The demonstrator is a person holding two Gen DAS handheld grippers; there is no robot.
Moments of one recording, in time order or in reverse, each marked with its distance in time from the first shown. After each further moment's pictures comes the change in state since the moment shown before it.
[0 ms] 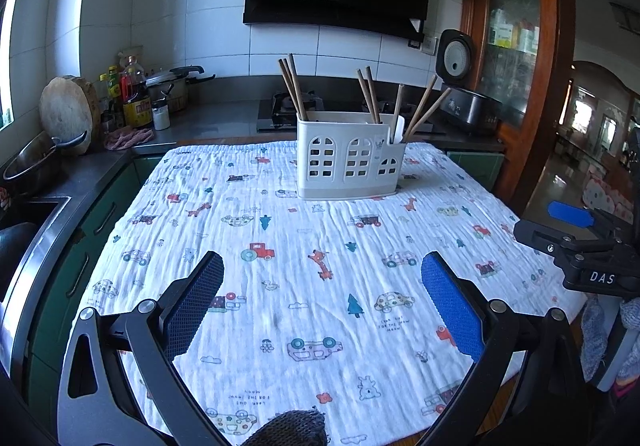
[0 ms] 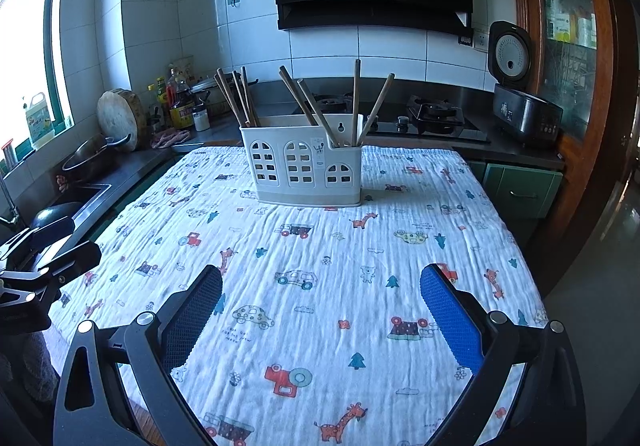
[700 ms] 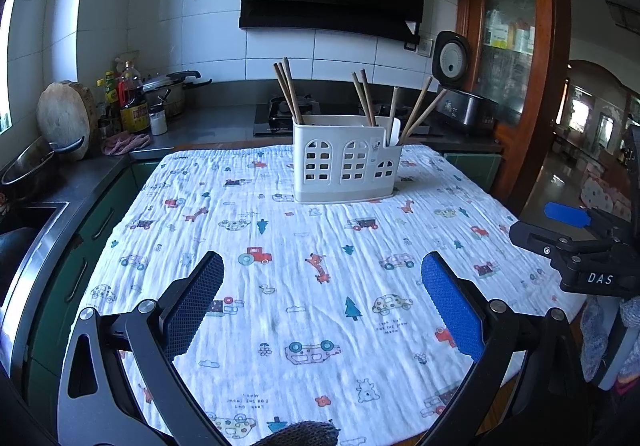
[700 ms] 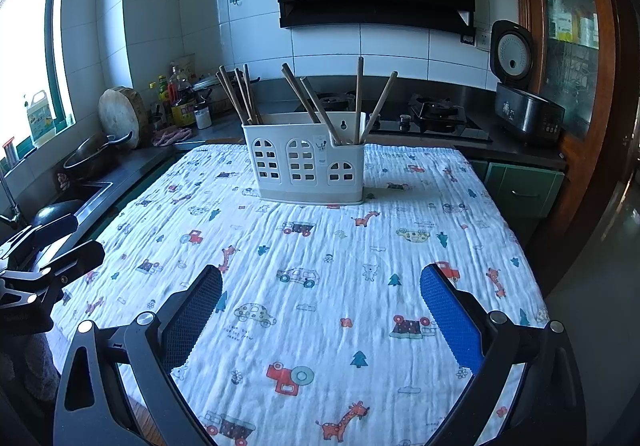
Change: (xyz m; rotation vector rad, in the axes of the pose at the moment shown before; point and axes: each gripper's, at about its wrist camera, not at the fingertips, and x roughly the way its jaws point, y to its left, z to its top) left arm -0.001 -0.001 0.001 0.014 -0.017 -0.003; right arm 0.000 0.002 -0.002 -0.001 0.006 0.006
